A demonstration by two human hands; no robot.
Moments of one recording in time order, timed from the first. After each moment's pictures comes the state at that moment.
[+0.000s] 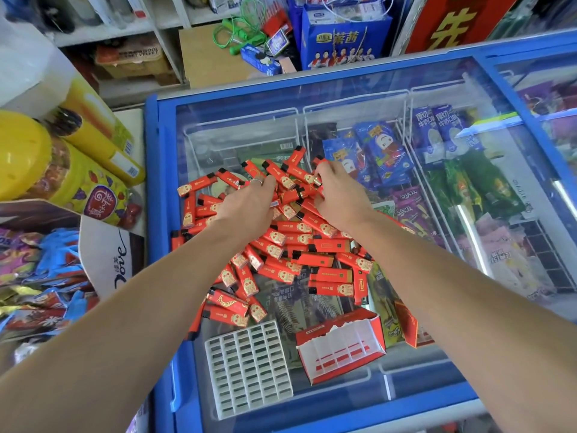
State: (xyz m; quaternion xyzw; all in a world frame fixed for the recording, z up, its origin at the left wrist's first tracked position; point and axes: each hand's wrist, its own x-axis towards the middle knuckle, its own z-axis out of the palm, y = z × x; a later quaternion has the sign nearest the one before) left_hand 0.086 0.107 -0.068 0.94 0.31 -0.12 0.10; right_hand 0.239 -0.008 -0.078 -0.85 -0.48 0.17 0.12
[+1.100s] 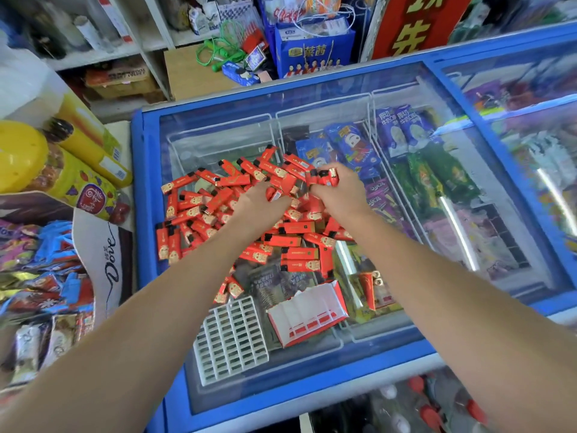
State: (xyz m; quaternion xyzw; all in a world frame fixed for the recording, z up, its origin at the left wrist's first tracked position) left_hand 0.102 0.022 -0.025 0.77 0.44 -0.01 0.46; right_hand 0.234 -0.086 -0.032 -0.83 -0.19 0.28 0.45
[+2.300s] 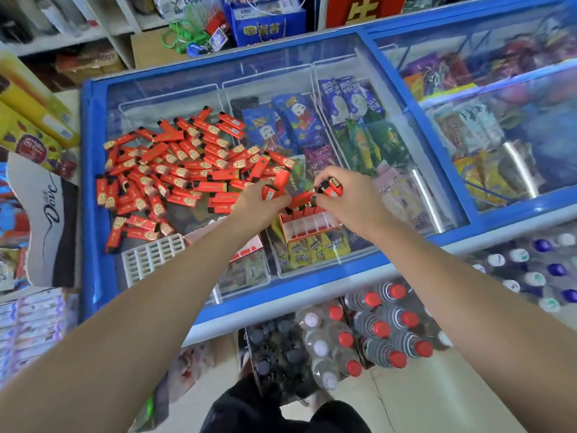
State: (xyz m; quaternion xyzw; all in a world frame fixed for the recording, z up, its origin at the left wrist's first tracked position) left_hand 0.119 -0.180 -0.019 0.72 0.40 0.01 0.57; right_hand 0.256 -0.330 0.001 -0.81 -0.40 0.22 0.36
